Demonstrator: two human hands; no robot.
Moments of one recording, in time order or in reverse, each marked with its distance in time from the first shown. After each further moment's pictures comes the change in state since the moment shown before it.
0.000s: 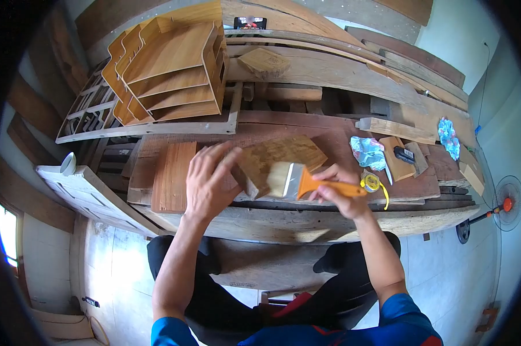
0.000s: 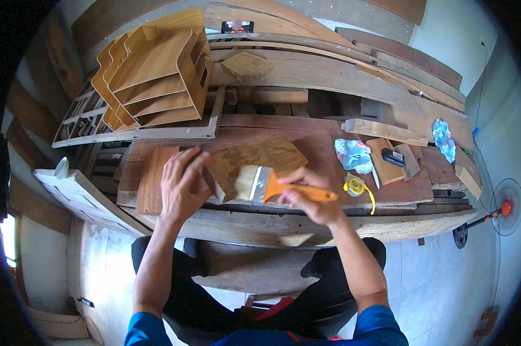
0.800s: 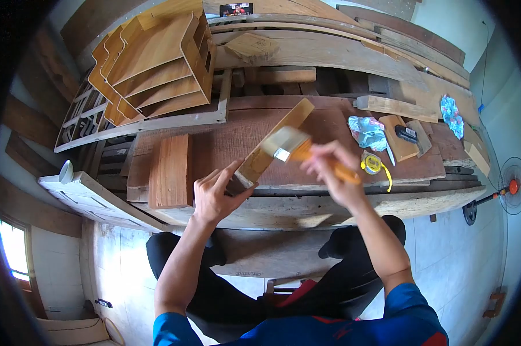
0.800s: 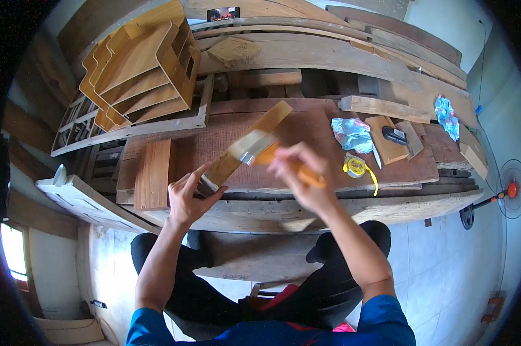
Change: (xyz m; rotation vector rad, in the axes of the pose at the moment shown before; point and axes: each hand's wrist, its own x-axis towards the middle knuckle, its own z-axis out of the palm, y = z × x) left_hand -0.035 0.015 0.033 -0.292 -0.130 -0.090; right_hand 0.003 0.000 0.013 -0.314 0.265 -0.054
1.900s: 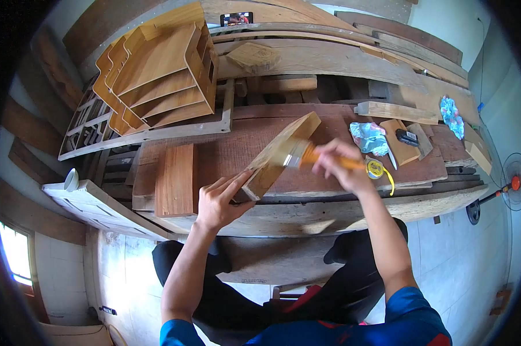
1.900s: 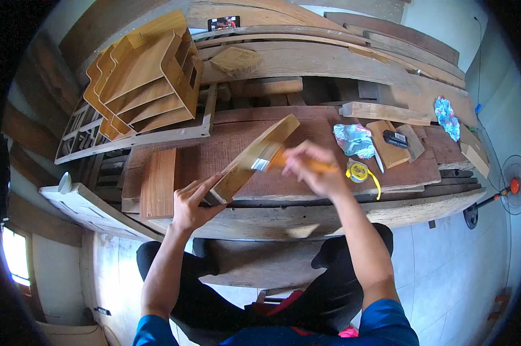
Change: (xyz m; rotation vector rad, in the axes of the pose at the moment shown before) left_hand -0.006 -0.015 -0.005 -0.004 -0.109 0.083; right_hand 0.020 0.026 -0.031 0.118 -0.152 0.126
